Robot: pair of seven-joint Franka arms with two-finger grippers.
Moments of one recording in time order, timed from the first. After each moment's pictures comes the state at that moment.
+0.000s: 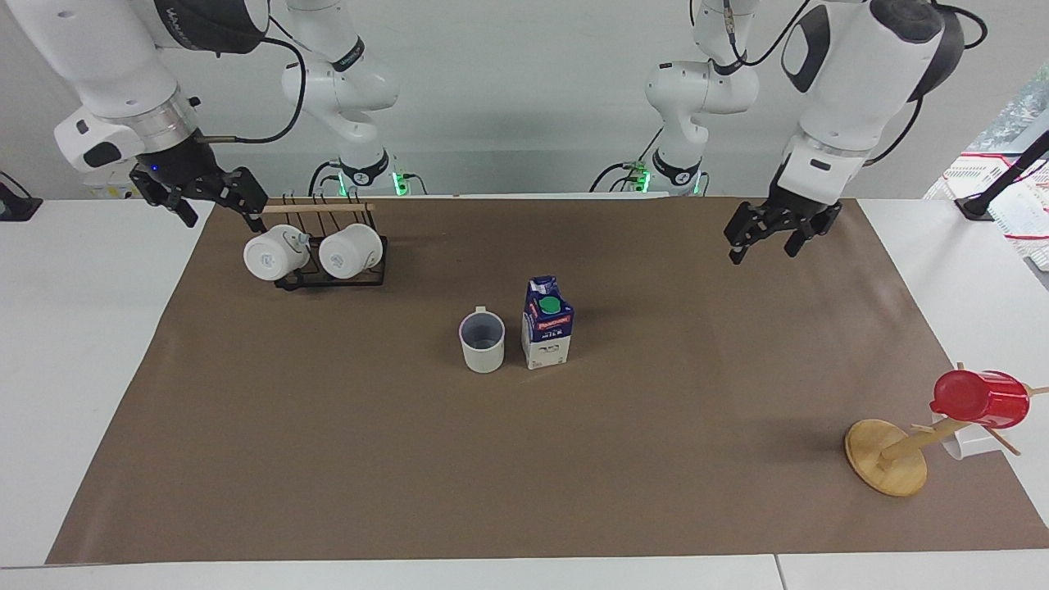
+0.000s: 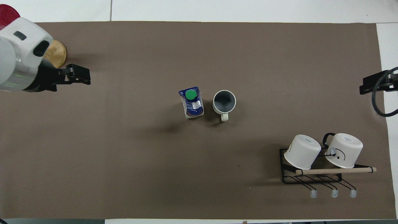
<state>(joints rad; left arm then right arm) -0.16 -0.01 -0.02 -1.63 -0.03 1.70 -0.24 0.00 0.00 -0.06 -1.55 -0.02 1.51 0.05</state>
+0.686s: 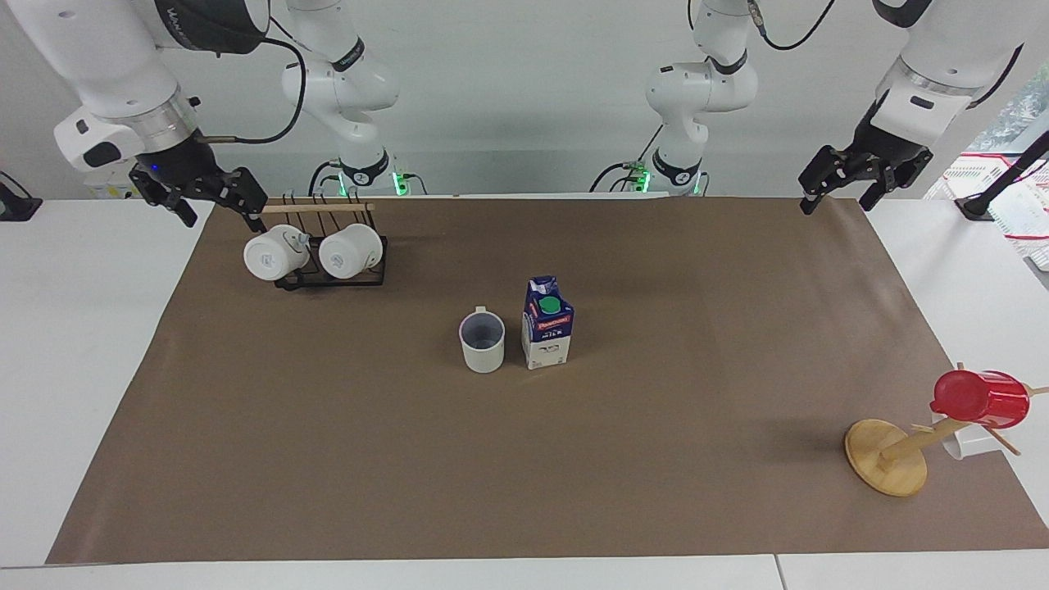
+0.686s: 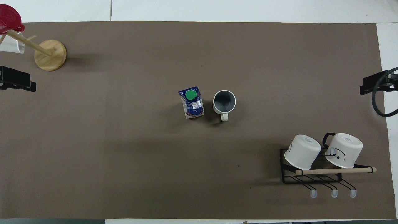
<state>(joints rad) -0.03 0.01 -0.02 -1.46 -0.03 1.48 -0.05 0.00 0.00 -0.06 -1.55 -0.02 1.51 0.05</state>
